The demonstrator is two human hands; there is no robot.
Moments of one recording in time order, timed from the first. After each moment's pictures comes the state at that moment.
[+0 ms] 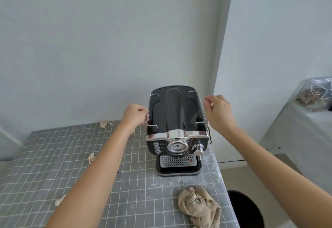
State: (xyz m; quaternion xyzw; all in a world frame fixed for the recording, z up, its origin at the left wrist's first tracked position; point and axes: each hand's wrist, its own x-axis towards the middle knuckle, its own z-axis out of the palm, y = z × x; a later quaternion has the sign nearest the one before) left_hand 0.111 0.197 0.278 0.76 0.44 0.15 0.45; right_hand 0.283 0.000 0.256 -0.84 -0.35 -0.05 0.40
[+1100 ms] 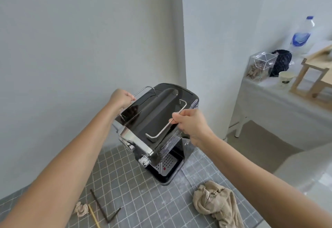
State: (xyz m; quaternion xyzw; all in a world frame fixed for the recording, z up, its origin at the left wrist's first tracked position) left_hand 0.215 0.286 0.301 0.85 0.33 0.10 0.39; right_hand 0.199 0.046 0.271 -0.71 -0.02 0.21 0.67
